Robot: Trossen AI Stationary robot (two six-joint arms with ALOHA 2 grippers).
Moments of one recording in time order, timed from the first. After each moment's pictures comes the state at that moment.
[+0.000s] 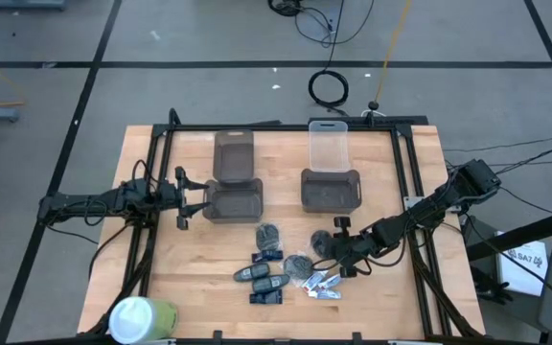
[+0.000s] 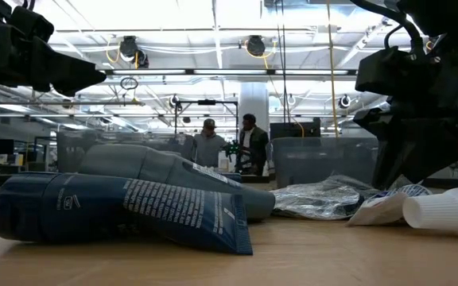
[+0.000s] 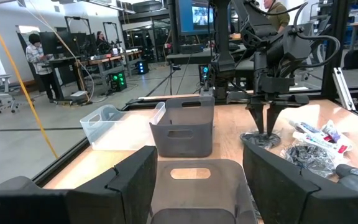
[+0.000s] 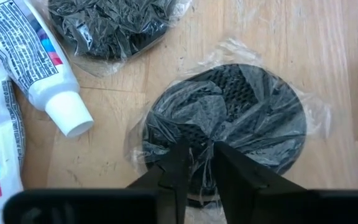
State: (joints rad) left arm 0.03 0.07 0.02 0.07 -0.08 0.12; right arm 0.47 1.54 0.65 -0.19 0.28 0.30
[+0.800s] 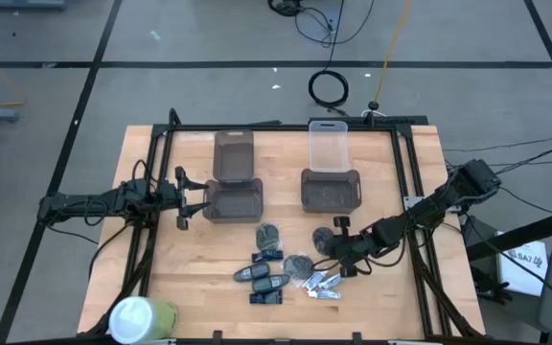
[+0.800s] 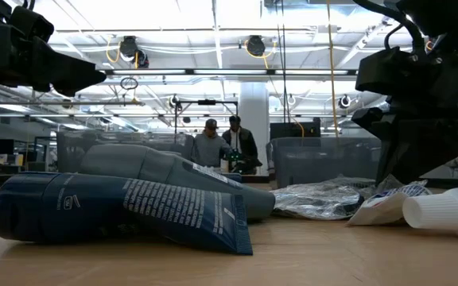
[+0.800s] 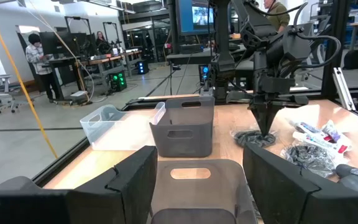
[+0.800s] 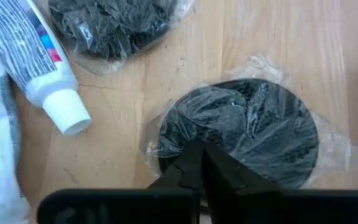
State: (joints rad) left arm 0.03 0.07 0.02 0.07 -0.08 0.12; right arm 0.47 1.53 0.64 -0.16 0.28 0.28
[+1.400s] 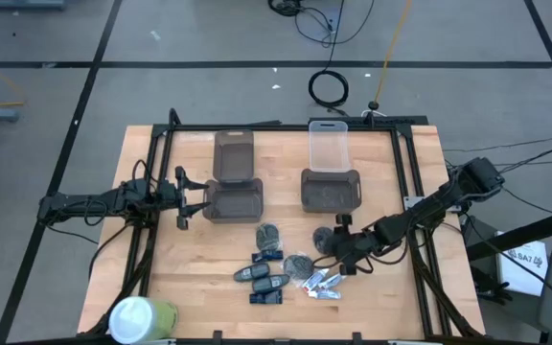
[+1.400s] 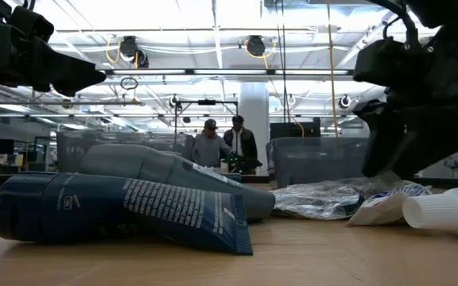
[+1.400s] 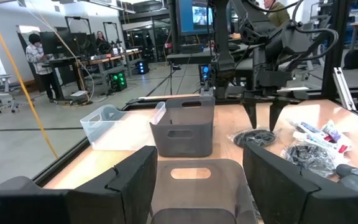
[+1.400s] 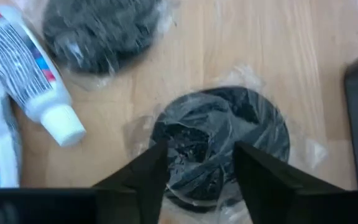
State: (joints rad) left arm 0.03 0.07 0.02 0.07 -0.08 0.12; right arm 0.46 1.48 0.65 -0.21 0.31 0.34
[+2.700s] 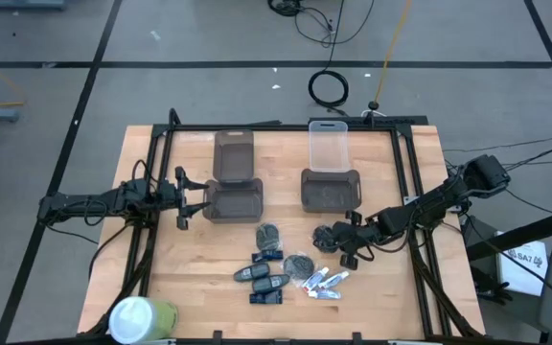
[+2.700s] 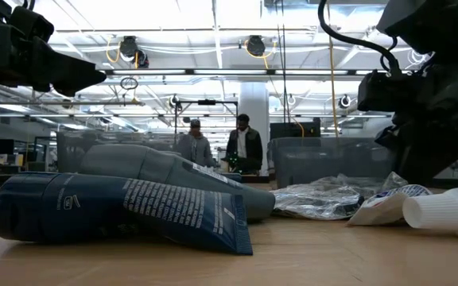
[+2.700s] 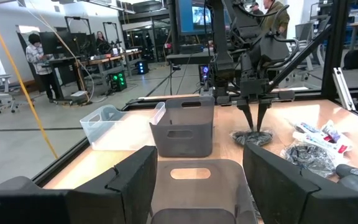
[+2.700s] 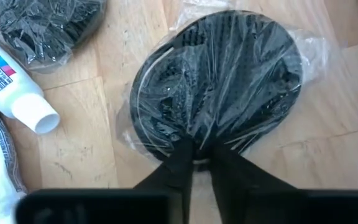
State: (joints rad) left arm 0.03 0.07 0.02 0.07 -0.08 0.12; right arm 0.36 1.43 0.54 -0.24 0.18 0.54
